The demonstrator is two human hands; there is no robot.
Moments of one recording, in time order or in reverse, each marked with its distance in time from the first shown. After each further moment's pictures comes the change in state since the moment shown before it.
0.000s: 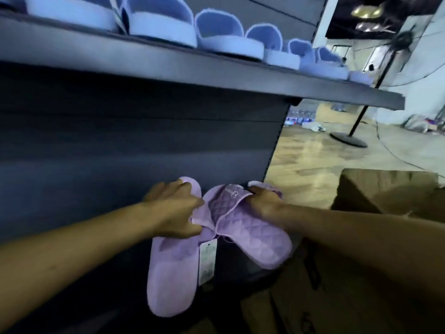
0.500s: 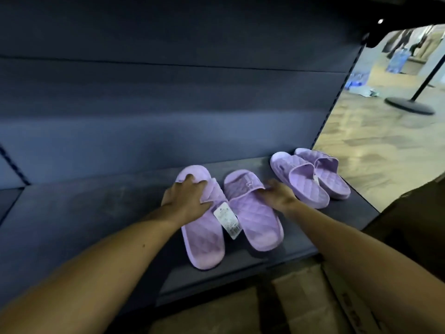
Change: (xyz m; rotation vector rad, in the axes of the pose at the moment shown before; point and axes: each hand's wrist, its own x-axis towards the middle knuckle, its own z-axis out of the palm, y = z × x) left_hand 0.021 -0.049 0.151 -0.379 -0.014 -0.344; right_hand 0.075 0.037 0.129 -0.105 -0.007 0.084
